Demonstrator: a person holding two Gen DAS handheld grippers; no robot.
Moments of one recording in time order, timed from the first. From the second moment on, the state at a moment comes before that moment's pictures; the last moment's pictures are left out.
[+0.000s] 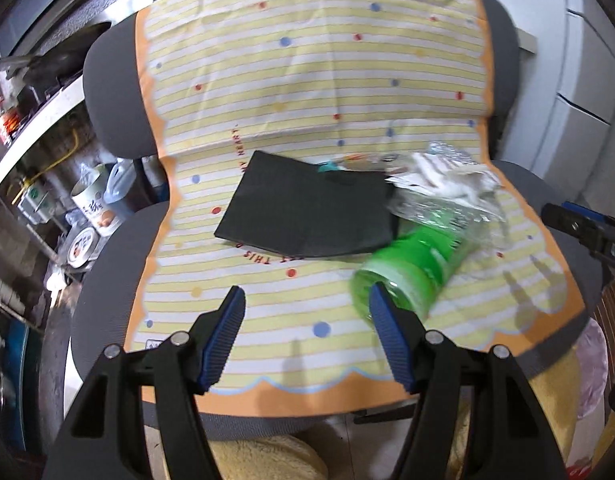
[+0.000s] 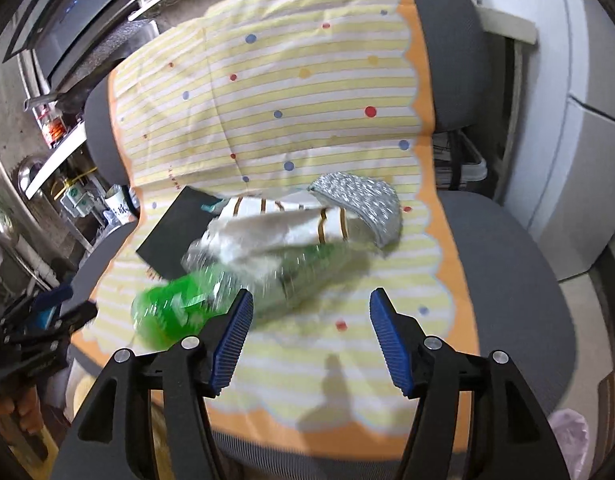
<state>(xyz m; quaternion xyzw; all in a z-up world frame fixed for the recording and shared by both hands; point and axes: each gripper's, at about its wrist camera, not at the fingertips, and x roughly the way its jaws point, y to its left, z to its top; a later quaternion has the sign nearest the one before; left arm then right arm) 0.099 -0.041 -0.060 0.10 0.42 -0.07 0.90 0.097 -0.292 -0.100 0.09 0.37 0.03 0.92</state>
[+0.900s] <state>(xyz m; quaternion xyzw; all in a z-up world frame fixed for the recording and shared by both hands) 0.120 -0.011 -0.082 0.07 0.45 -0.05 0.89 0.160 -0.265 -0.100 0.10 0.39 0.08 0.91</state>
